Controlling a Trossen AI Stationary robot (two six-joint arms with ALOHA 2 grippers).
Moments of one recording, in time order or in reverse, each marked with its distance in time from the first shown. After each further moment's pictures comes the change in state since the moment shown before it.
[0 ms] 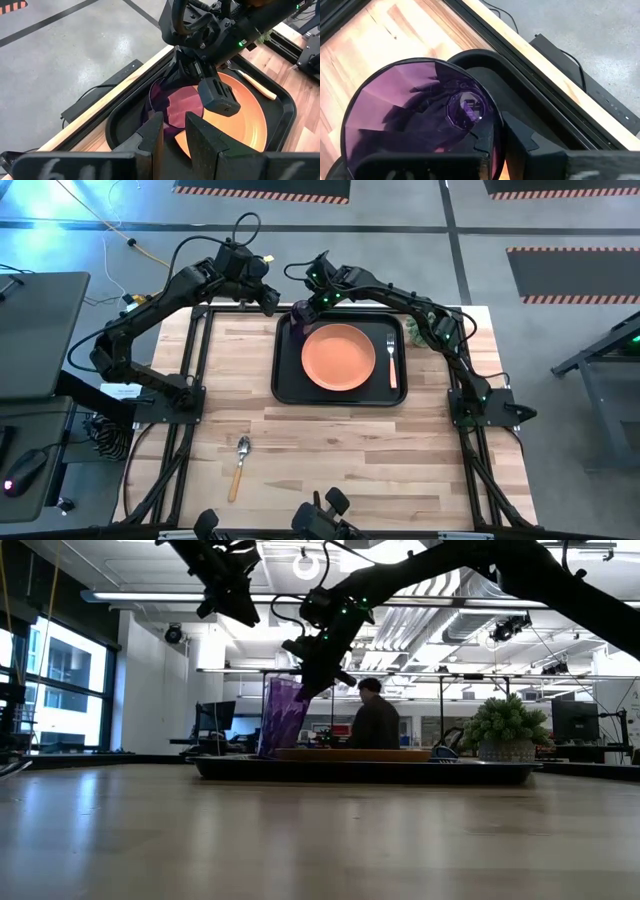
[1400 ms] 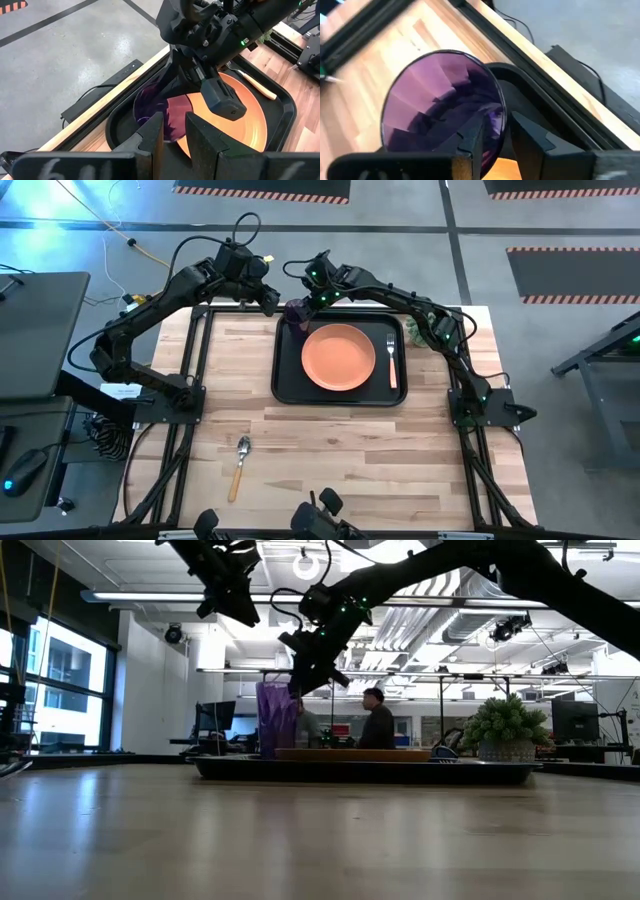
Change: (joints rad) left arm 0.000 0.001 0.000 0.000 0.000 0.000; right arm 0.001 0.000 0.001 0.070 -0.074 0.008
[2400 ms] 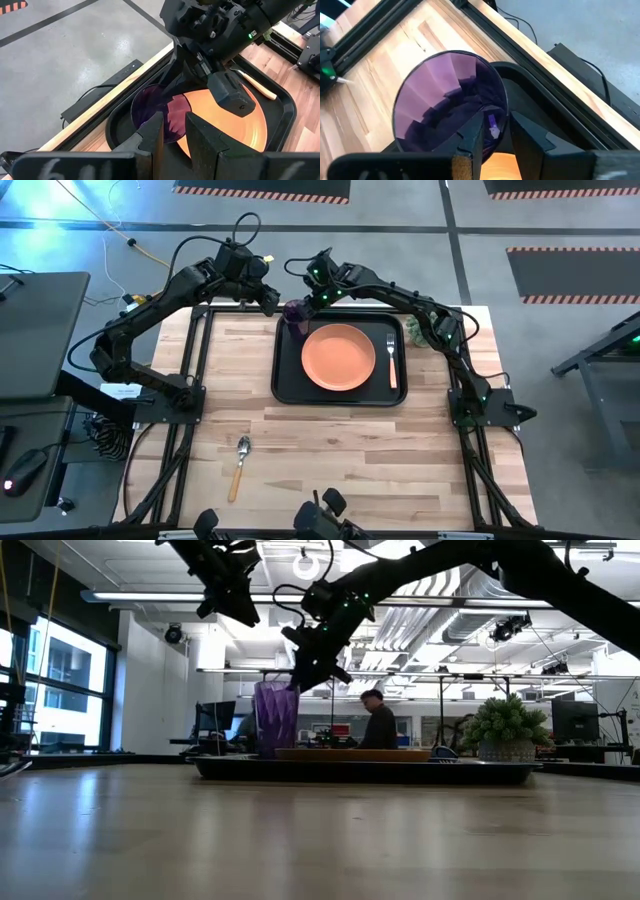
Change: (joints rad) left arm 0.000 0.000 0.000 0.000 0.000 0.000; right arm -0.004 -0.018 0.002 -0.024 -0.014 0.016
